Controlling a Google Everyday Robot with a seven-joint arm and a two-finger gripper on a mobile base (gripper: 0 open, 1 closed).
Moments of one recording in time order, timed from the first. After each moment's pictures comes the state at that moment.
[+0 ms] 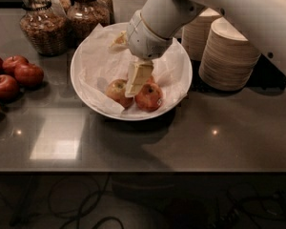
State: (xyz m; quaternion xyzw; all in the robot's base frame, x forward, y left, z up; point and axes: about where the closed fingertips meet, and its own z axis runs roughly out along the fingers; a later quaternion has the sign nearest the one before) arm 0.558 0.040 0.919 -0.82 0.50 0.09 0.28
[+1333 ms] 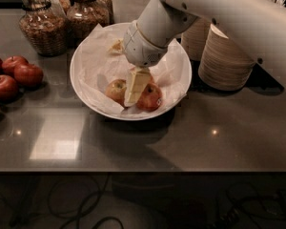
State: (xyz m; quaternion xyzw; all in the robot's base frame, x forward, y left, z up) arm 0.558 0.046 0.899 -0.82 0.50 0.10 0.28
